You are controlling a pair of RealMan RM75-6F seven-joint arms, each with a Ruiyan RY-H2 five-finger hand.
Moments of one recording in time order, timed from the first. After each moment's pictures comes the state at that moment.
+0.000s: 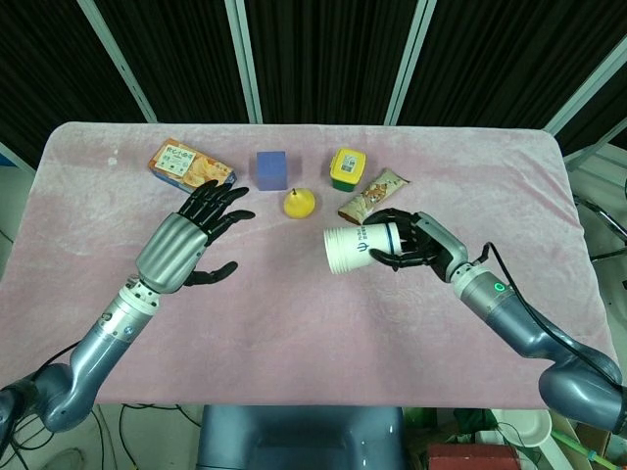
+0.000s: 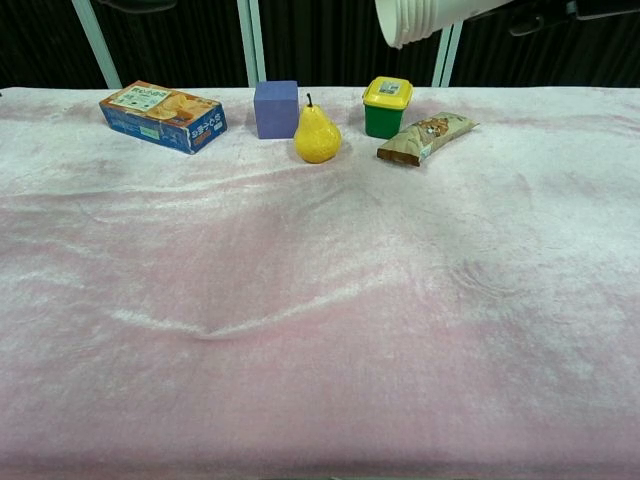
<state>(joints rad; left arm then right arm) -0.67 -1.24 -0.29 -1.78 1.52 1.17 0.05 0.61 -0.96 0.67 -1.87 -1.07 0.32 1.08</state>
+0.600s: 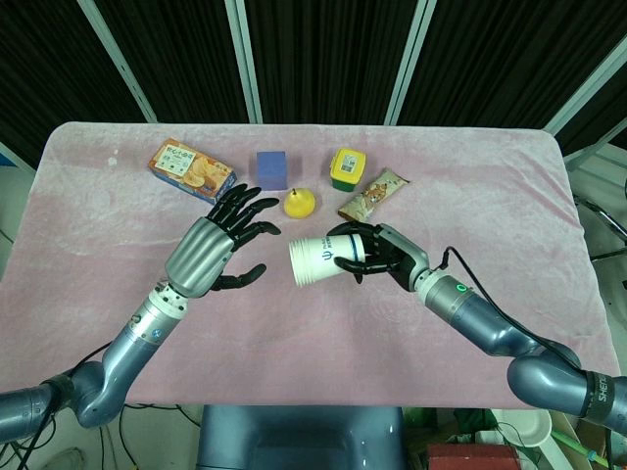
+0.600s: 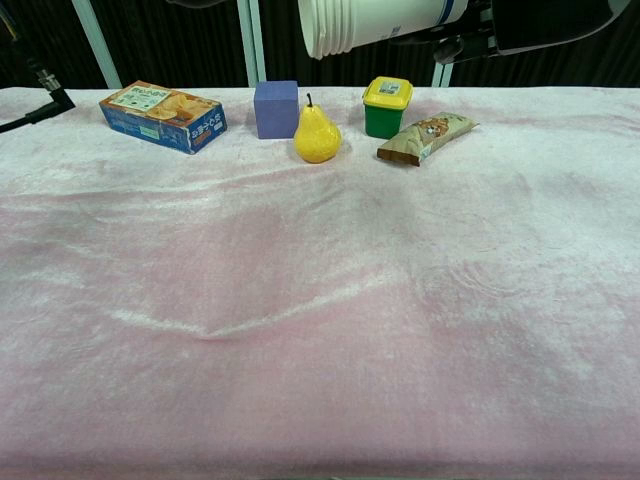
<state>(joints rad) -0.73 -1.36 -0.29 -1.75 1.53 1.21 0.06 0.76 -1.03 0.60 -1.87 -0.85 0.30 1.03</state>
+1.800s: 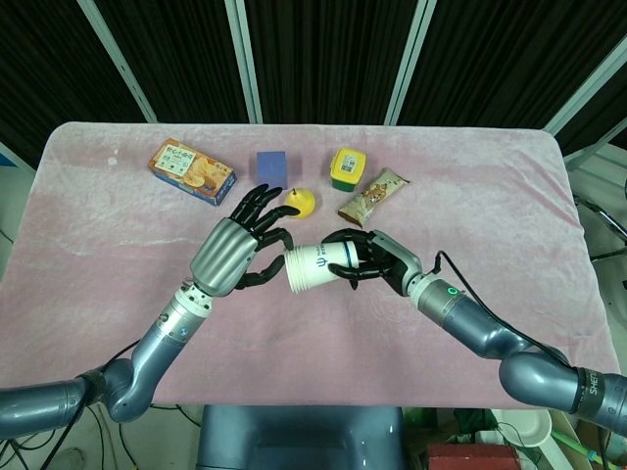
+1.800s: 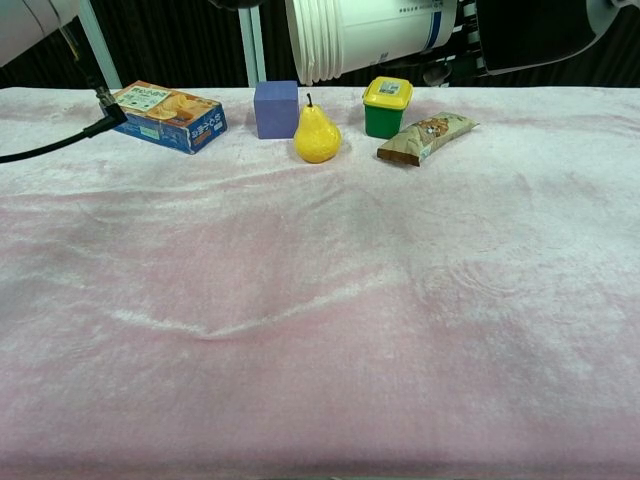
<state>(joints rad) -0.79 -1.49 -0.29 -1.67 1.48 1.23 0.11 0.78 -1.04 0.58 -1.88 -0.72 0.29 0.90</state>
